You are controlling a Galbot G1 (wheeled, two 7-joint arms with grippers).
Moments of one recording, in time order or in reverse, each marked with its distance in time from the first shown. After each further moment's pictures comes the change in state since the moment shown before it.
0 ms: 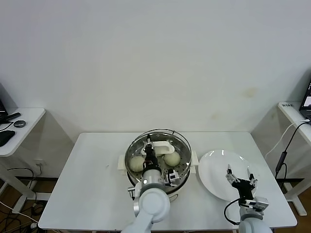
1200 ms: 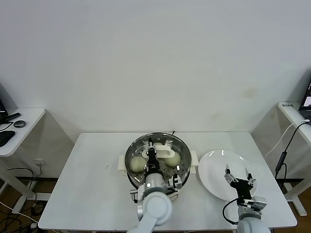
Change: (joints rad) left arm 0.019 -0.004 0.017 0.033 0.100 -0.001 0.026; right arm 0.007 0.003 -0.013 -0.010 -0.001 0.004 -0.001
